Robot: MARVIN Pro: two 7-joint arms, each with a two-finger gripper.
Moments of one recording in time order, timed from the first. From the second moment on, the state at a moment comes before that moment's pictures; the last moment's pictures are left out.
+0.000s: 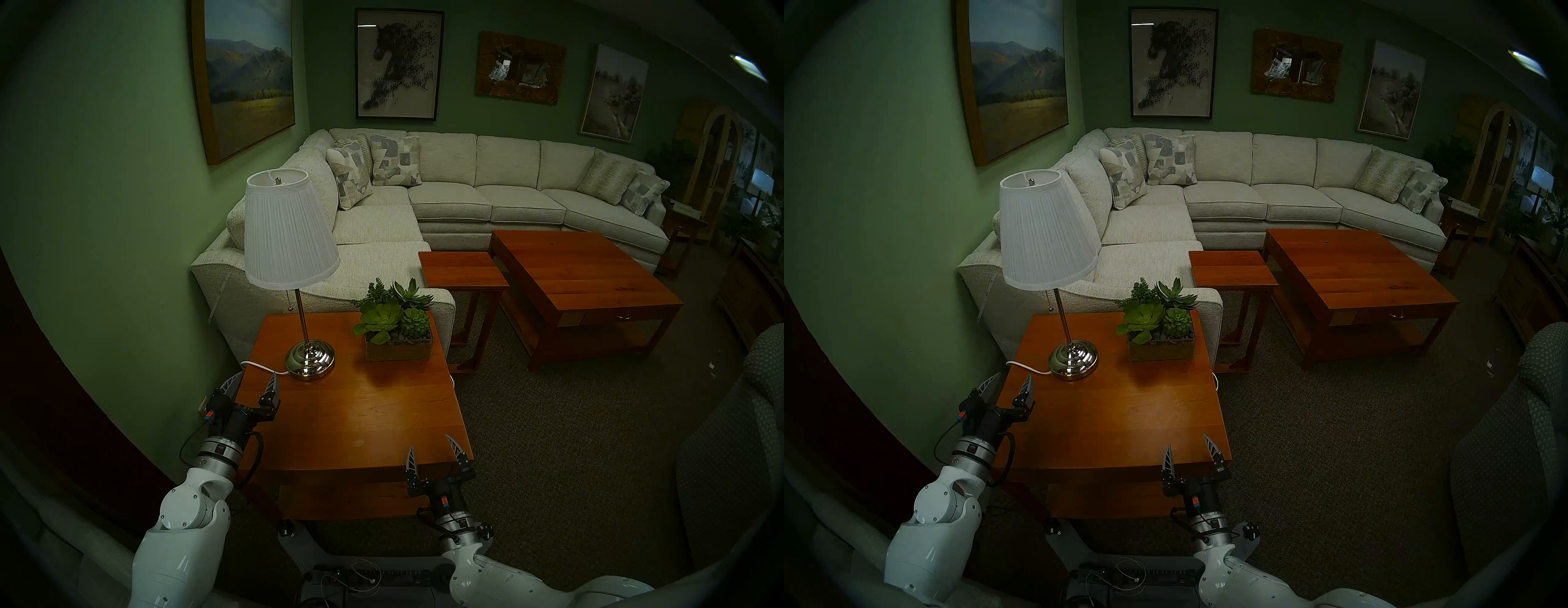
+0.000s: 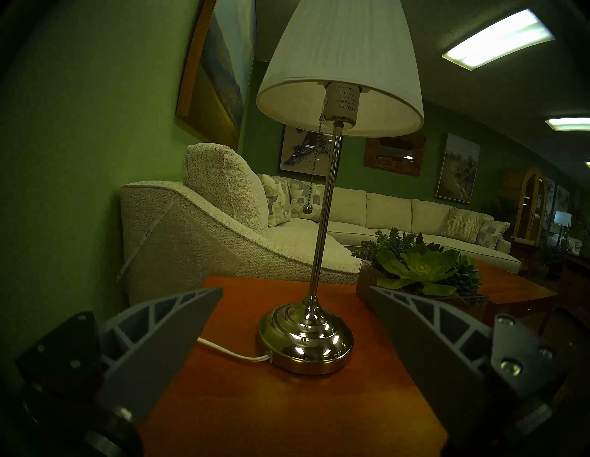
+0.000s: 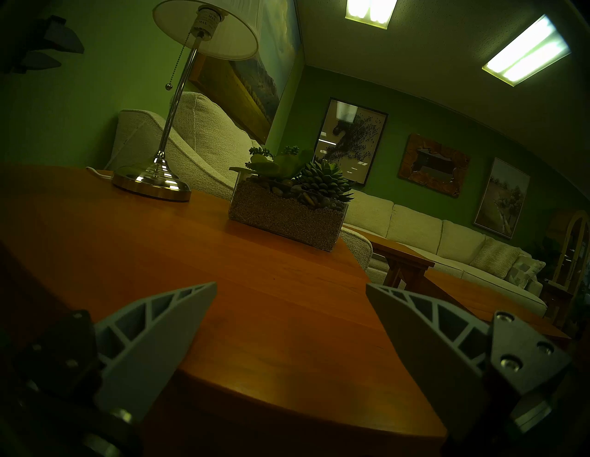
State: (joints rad) left arm 1.89 -1.30 -1.67 -1.42 -0.45 -0.43 -0.28; right arm -1.54 -1.47 0.74 -0.54 -0.30 -0.94 -0.89
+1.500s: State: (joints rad) left arm 1.52 -1.30 -1.55 -1.21 -0.29 -0.42 -0.11; right arm -1.54 -1.47 0.74 -0.54 -0.30 -0.94 -0.89
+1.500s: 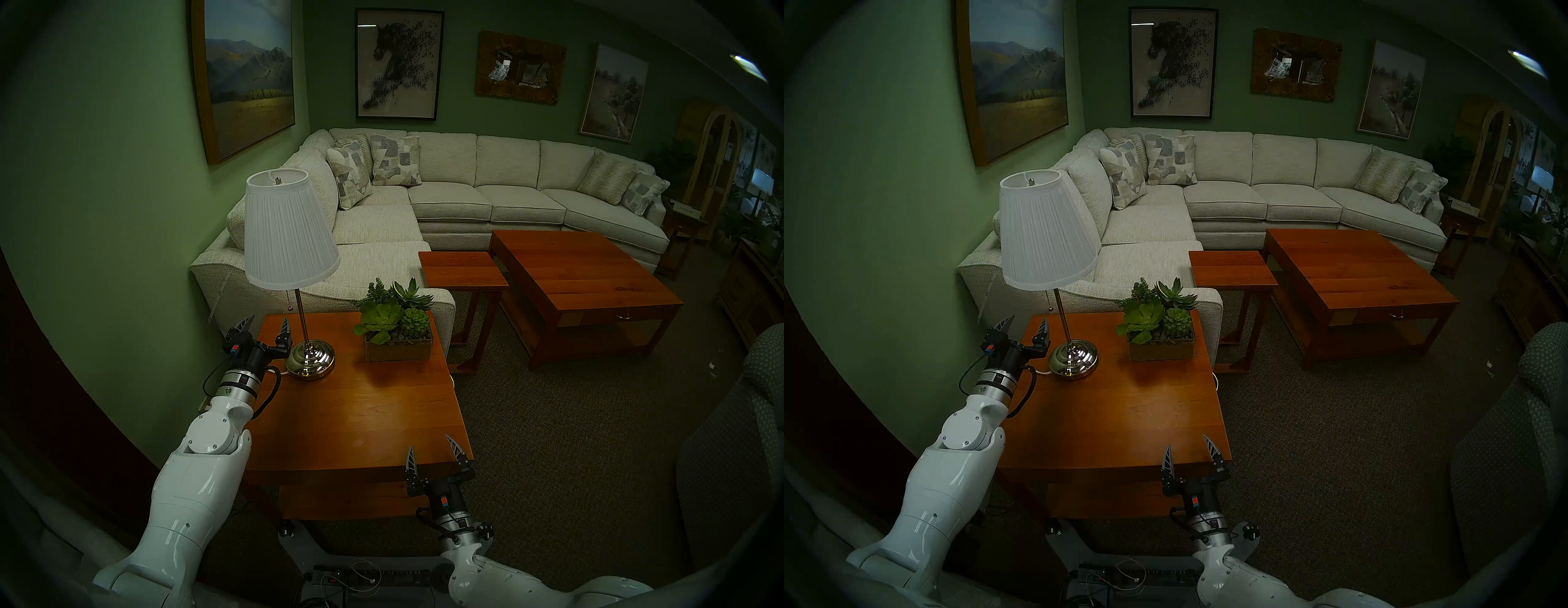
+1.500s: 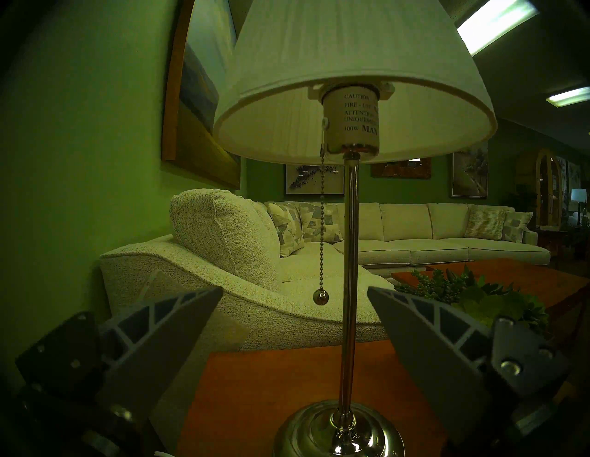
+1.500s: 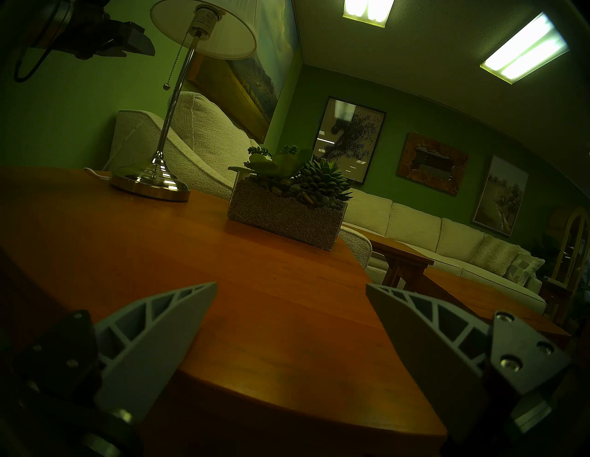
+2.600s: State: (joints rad) left arm 1.29 -1.34 -1.54 -0.92 -0.23 -0.52 -0.13; right arm -1.54 -1.47 0.74 -0.54 -0.30 -0.94 -0.89
